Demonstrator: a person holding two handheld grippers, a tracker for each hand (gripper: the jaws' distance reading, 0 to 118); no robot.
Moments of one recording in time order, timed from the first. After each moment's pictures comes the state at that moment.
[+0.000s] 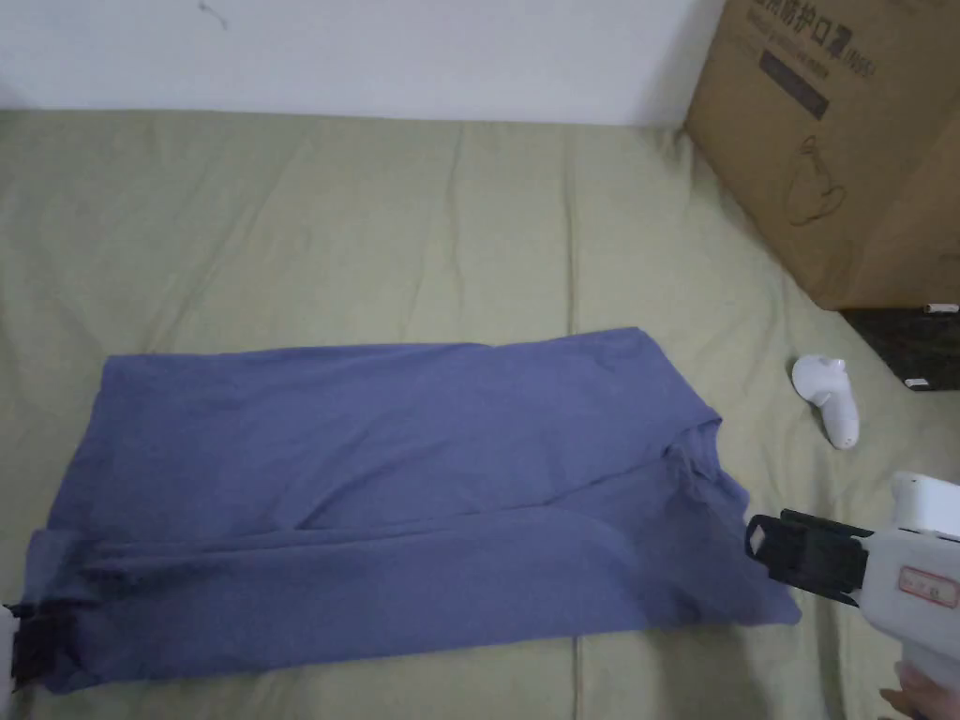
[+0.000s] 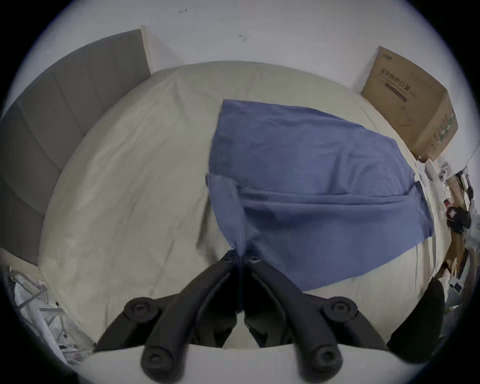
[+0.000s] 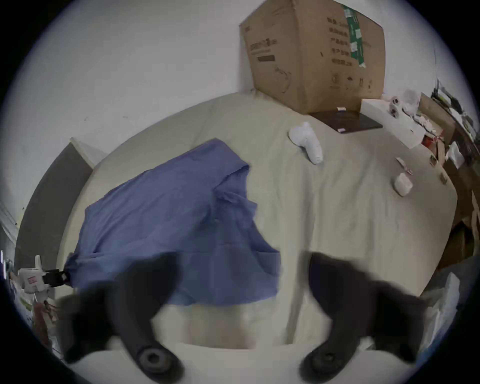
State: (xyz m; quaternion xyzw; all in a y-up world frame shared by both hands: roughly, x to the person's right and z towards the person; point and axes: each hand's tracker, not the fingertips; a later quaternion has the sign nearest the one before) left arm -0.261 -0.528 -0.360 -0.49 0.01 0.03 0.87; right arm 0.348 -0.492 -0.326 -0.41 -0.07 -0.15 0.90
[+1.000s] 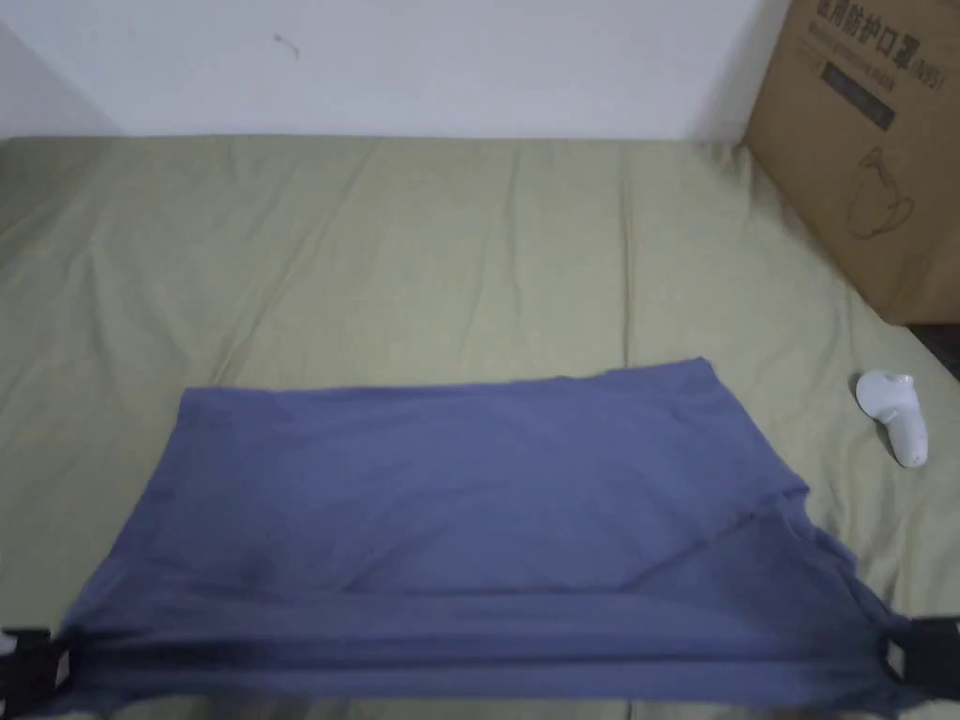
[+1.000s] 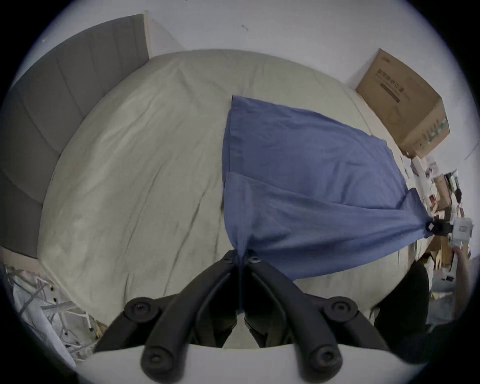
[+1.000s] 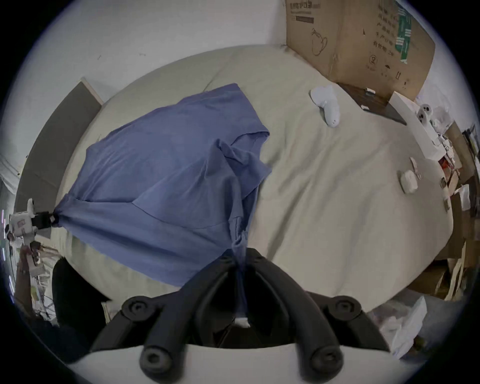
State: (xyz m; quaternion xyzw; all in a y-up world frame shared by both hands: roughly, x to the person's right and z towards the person) left arm -0.311 -0.481 -0.316 -0.54 -0.03 0.05 0.84; right arm 0.346 -0.470 -0.290 -0.55 0.02 -0.06 0.83
